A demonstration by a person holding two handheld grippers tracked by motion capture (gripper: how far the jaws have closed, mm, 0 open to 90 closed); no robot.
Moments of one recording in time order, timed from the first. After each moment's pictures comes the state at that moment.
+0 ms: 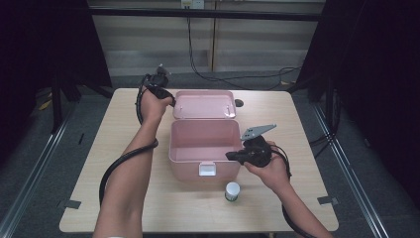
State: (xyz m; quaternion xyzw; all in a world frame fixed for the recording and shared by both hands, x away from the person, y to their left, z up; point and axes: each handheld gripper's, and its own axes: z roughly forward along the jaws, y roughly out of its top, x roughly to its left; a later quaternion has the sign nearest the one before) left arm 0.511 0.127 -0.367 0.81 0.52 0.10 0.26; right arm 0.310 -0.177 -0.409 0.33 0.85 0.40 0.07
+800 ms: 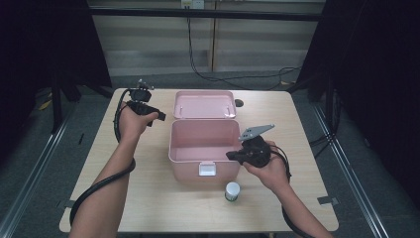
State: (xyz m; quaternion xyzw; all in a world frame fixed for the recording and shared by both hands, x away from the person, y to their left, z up) left arm 0.458 0.173 -0.375 0.80 0.52 0.09 0.28; right arm 0.307 -0.173 -0.406 0.33 0.86 0.38 0.09
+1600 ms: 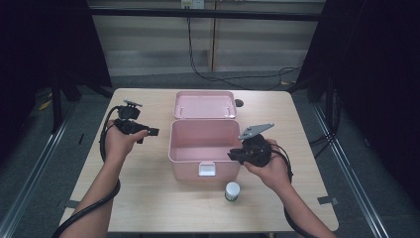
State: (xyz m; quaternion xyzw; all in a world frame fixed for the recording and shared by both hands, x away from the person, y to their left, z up) left arm 0.413 0.207 -0.401 0.80 0.50 0.08 0.32; right arm 0.307 -0.173 -0.400 0.34 0.86 0.36 0.11
